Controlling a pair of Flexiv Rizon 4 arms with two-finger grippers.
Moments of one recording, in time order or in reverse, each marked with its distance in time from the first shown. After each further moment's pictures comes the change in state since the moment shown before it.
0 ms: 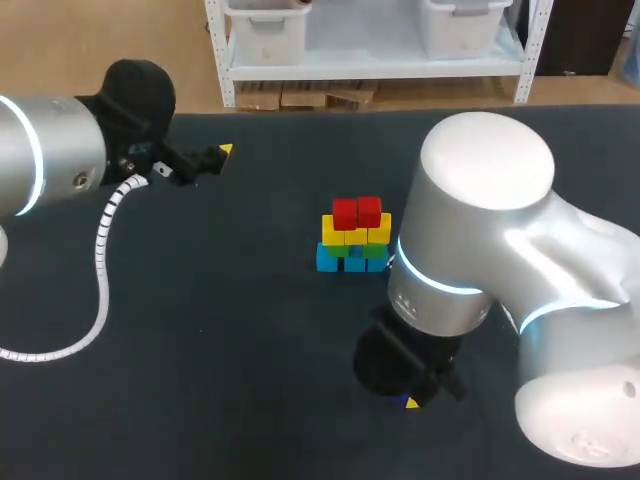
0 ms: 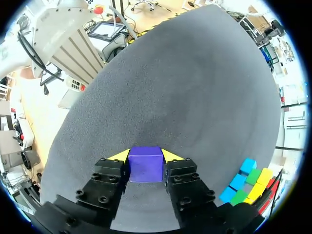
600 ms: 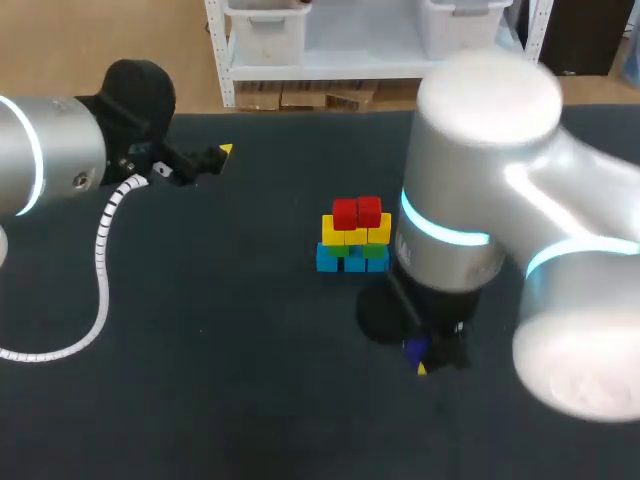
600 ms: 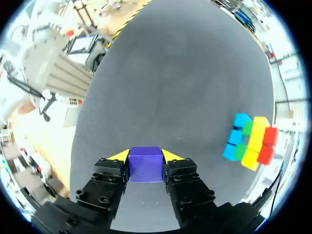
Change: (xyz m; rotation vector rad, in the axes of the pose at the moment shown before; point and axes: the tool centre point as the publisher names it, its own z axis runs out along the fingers) left arm 0.000 0.000 0.000 0.000 0.000 0.000; right arm 0.021 -0.006 -0.056 -0.026 0.047 0.339
